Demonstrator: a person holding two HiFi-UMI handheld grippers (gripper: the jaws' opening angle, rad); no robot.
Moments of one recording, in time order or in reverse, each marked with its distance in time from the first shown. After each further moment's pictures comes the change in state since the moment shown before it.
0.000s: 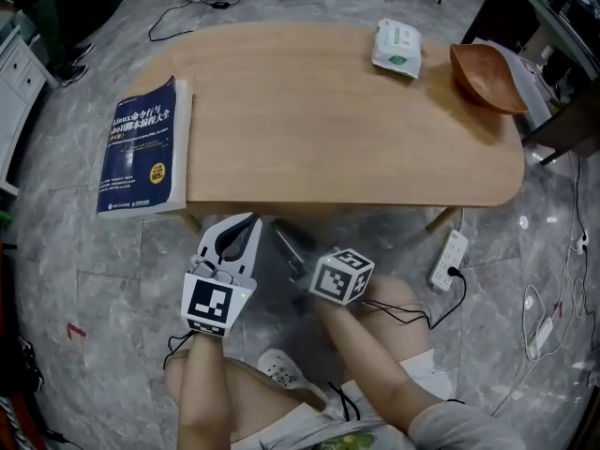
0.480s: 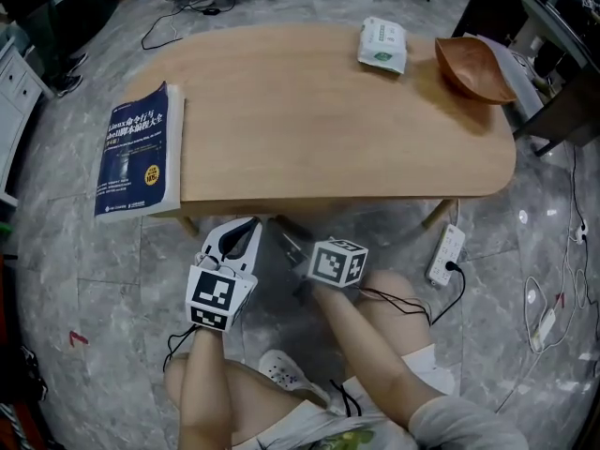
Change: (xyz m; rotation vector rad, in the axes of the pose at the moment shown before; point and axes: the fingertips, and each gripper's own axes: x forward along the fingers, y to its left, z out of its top) left arm 0.009 -0.015 -0.028 -0.026 0.128 -0.049; right arm -0.001 -0.035 -0.010 0.098 0.037 -0.058
